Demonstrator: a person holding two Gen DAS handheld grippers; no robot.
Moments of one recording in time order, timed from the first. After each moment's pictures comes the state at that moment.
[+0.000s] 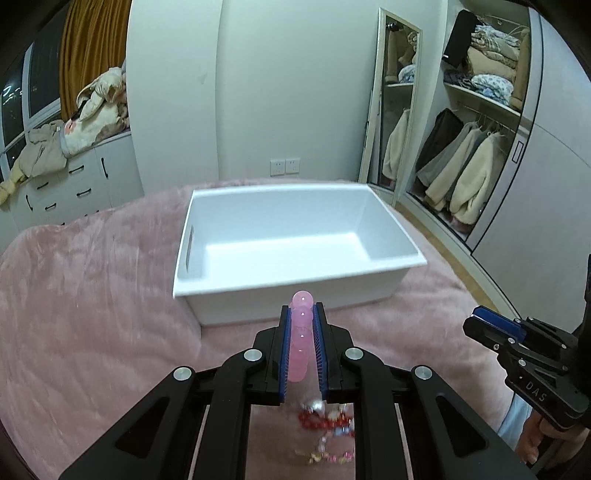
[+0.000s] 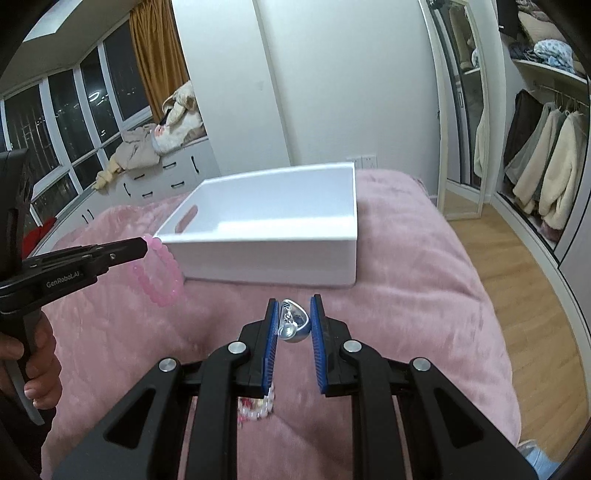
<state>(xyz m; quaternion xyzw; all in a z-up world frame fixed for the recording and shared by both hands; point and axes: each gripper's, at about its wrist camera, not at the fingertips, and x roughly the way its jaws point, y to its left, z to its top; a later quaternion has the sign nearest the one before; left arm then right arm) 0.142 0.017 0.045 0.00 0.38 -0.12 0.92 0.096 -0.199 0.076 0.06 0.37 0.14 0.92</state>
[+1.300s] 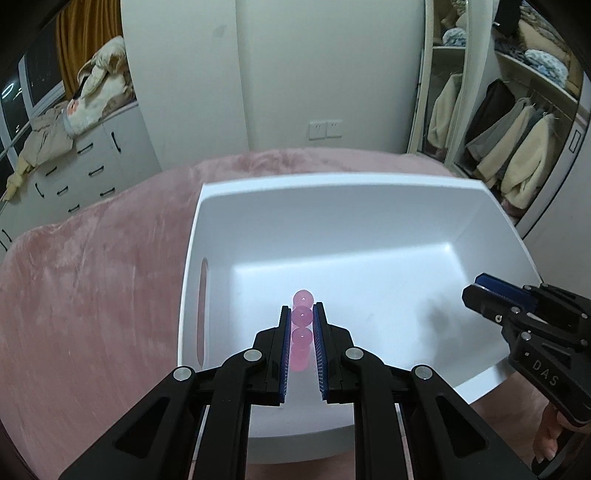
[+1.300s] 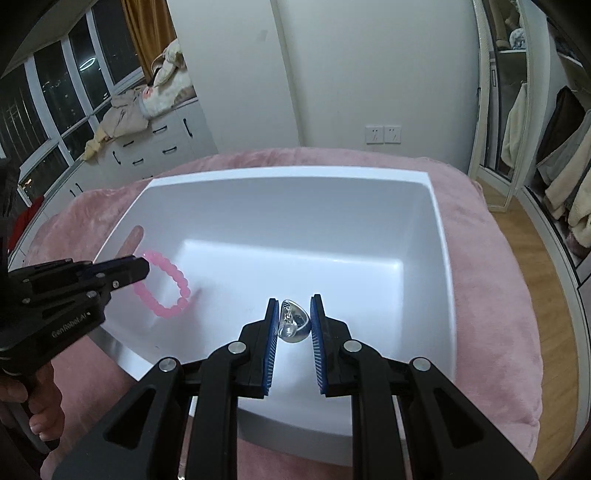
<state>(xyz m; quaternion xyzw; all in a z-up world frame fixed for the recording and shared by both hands) 0.307 0.038 -0.024 0.02 0.47 -0.05 0.88 0.290 -0.134 0.014 0.02 0.46 0.16 0.87</state>
